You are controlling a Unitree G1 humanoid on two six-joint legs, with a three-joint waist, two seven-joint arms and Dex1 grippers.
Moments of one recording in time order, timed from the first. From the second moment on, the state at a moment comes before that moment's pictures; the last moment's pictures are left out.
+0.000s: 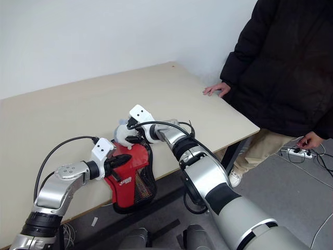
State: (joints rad) left arm -0.13 0.55 -0.02 -0.11 -0.21 0.52 -0.72; right arm -1.22 0.17 0.17 1.28 -0.04 0.15 0.74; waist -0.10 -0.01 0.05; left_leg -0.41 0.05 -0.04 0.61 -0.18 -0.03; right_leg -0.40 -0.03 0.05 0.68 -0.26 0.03
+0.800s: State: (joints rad) left arm -0.13 0.54 -0.02 -0.09 -0.21 0.49 -0.72; right arm -1.22 0.17 0.18 1.31 -0.06 0.13 0.72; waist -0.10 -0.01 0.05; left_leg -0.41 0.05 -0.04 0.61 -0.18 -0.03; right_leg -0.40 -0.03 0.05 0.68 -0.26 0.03
